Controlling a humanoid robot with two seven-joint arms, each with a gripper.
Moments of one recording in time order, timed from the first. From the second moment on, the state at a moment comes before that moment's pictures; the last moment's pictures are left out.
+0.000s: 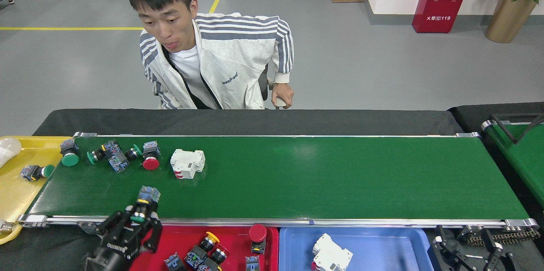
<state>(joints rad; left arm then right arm) 0.20 0.10 0.18 -1.61 -1.53 -0.67 0.09 0.33 -0.14 -0.19 -1.75 1.25 -0.01 -0.02</state>
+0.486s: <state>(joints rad) 0.22 0.03 0.31 -1.66 -1.53 -0.54 0.07 0.32 -0.14 -0.19 -1.75 1.25 -0.05 -0.02</state>
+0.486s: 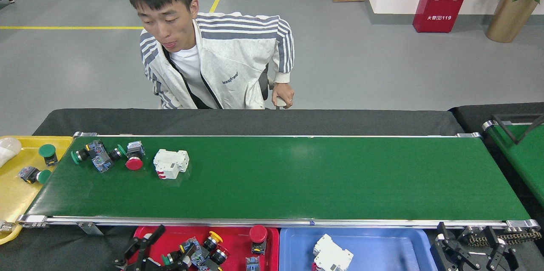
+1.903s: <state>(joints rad) -0.52 0.26 0.12 -0.61 -1.53 -0.31 0.16 0.32 -0.11 -0.23 -1.75 1.25 -0.10 -0.03</state>
